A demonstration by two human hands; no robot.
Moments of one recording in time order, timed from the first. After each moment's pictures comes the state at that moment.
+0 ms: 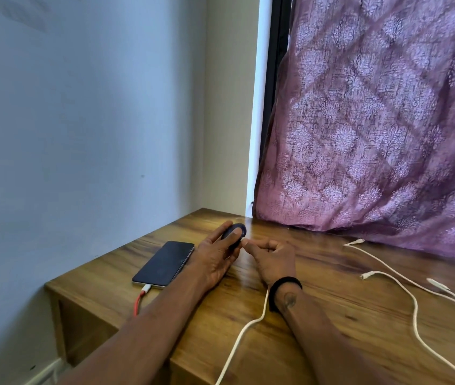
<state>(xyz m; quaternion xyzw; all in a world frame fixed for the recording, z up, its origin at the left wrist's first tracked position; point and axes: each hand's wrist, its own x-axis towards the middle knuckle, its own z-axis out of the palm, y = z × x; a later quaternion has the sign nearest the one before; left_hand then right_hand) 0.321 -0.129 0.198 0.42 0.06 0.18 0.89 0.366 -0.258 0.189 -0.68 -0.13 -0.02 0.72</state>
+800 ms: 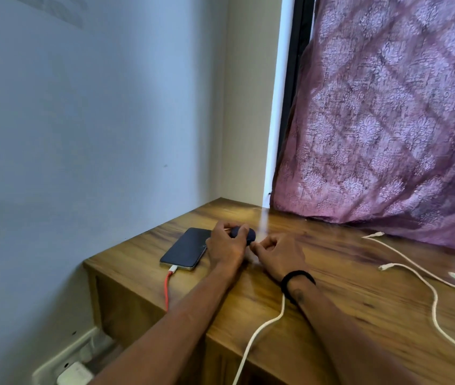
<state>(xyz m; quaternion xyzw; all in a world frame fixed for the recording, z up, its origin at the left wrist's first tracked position) 0.300 -0.135 0.187 0.72 0.23 0.39 0.53 0.336 -0.258 0.197 -0.86 -0.22 -0.07 0.45</state>
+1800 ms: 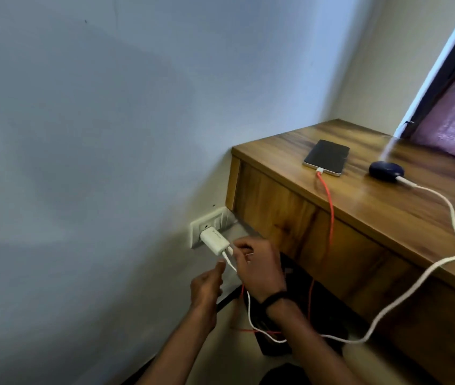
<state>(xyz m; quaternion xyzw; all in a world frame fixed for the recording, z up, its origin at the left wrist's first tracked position) -0.005 -0.059 -0.045 0.37 0.50 0.28 0.73 0.080 -0.120 0.021 -0.80 -0.44 0.07 0.41</state>
